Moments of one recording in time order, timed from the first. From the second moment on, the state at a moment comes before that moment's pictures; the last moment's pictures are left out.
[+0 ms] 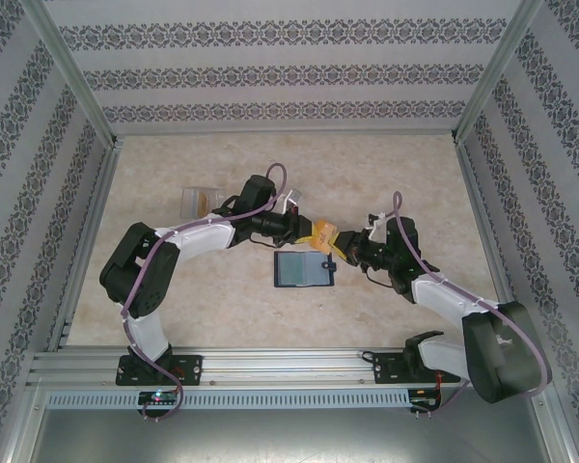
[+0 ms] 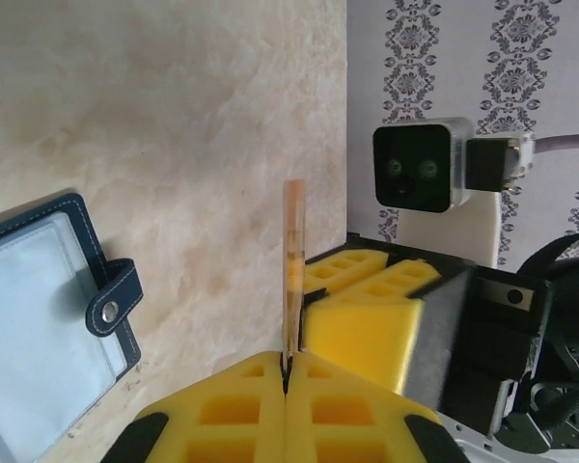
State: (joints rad) left arm -0.57 1.81 1.12 0.07 0.84 -0.97; right arm 0.26 1.20 0.39 0.34 -0.71 1.18
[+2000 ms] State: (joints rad) left arm -0.51 1.71 0.88 -0.36 0.44 -0.72; right arm 0.35 1.61 0.59 0.03 -0.78 0.64
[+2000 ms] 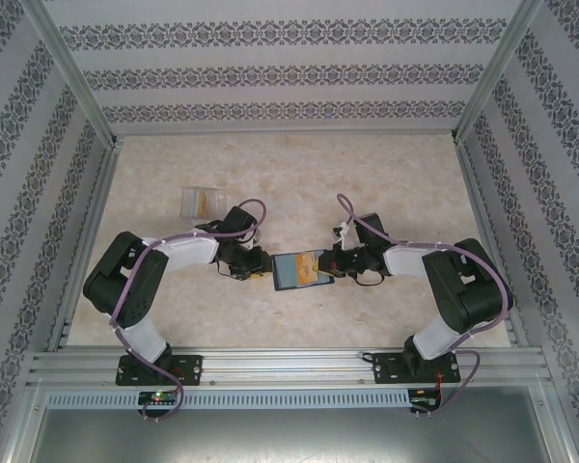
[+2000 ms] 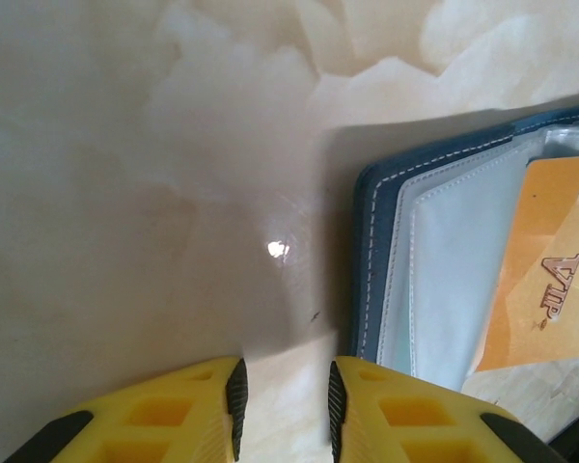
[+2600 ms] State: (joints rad) left arm -0.51 1.71 0.86 -0.34 0.45 -0.74; right arm 0.35 1.67 0.60 0.06 -0.85 0.64
